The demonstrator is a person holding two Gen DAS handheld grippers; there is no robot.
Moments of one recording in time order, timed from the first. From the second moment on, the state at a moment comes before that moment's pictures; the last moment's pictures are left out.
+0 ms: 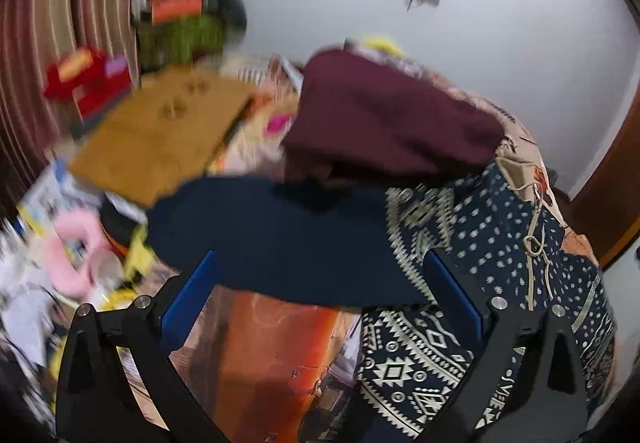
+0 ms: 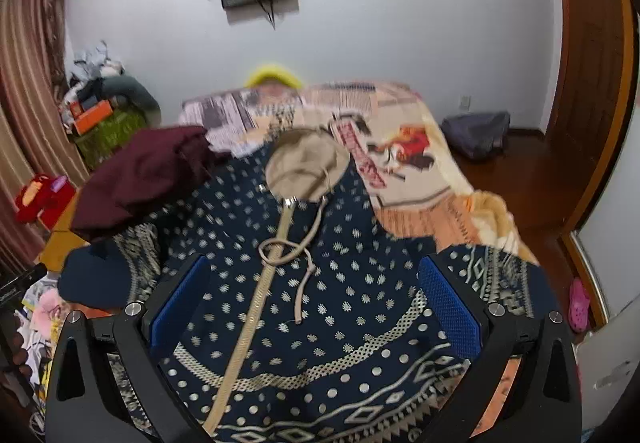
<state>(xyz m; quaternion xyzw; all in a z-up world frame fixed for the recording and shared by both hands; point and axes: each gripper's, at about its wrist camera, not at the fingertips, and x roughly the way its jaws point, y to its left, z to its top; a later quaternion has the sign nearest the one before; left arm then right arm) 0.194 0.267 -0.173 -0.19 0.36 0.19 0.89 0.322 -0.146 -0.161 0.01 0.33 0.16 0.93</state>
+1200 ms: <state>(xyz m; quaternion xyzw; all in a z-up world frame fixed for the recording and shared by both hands) 0.216 0.296 -0.105 -0.25 0.26 0.14 0.92 0.338 -0.145 -0.191 0.01 0.39 0.18 0.90</state>
